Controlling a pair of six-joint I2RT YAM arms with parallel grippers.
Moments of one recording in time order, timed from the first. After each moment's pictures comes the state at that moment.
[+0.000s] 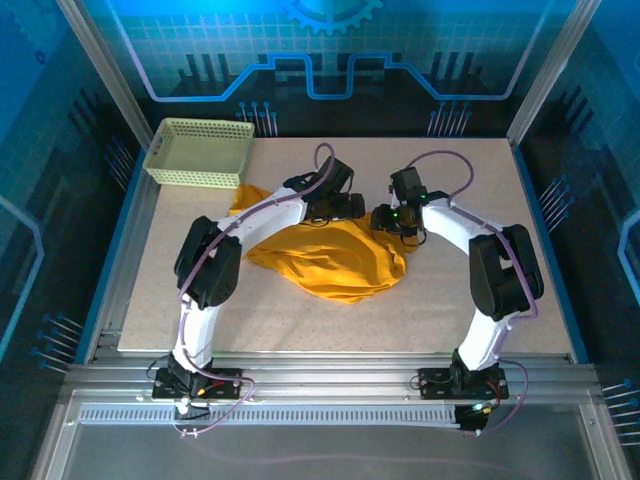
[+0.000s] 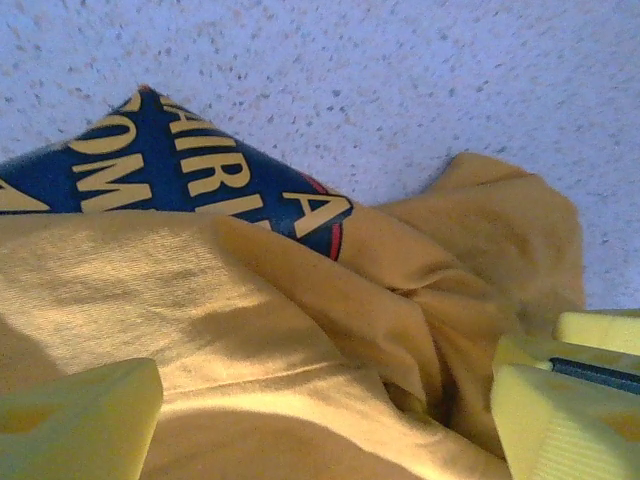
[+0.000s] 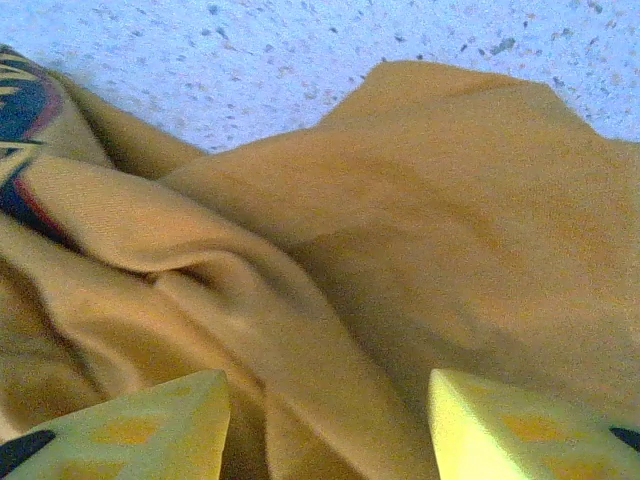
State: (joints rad) left arm -0.62 2.09 1.73 -0.63 -0.02 -0.69; right arm 0.30 1.81 1.21 -0.50 -0.11 0.45
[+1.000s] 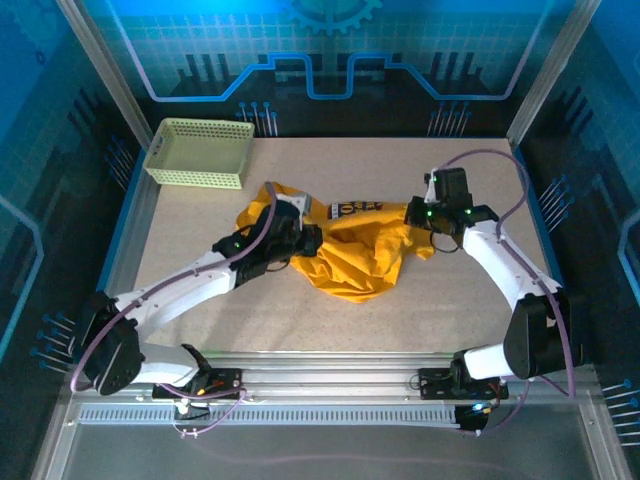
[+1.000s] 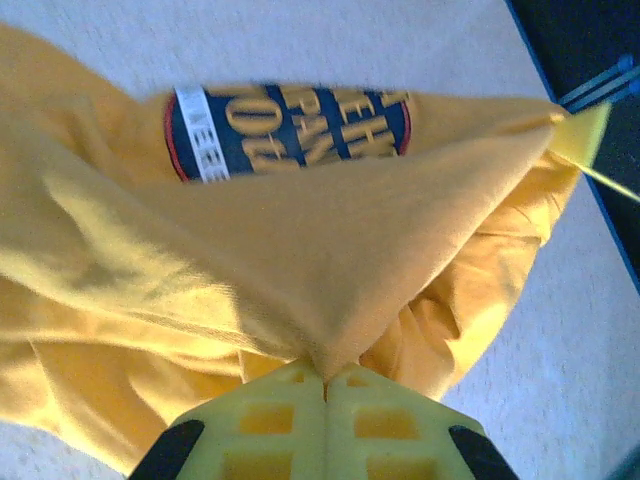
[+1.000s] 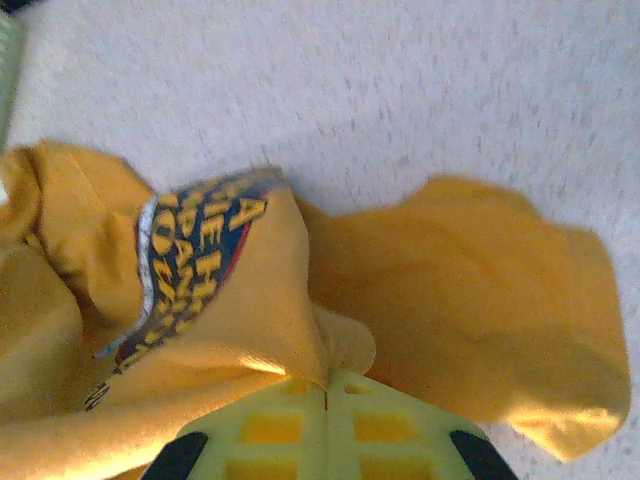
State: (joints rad) left arm -0.69 1.34 0.92 -0.23 0.03 -0.64; right arm 0.18 1.40 1.01 -0.48 -0.16 0.43
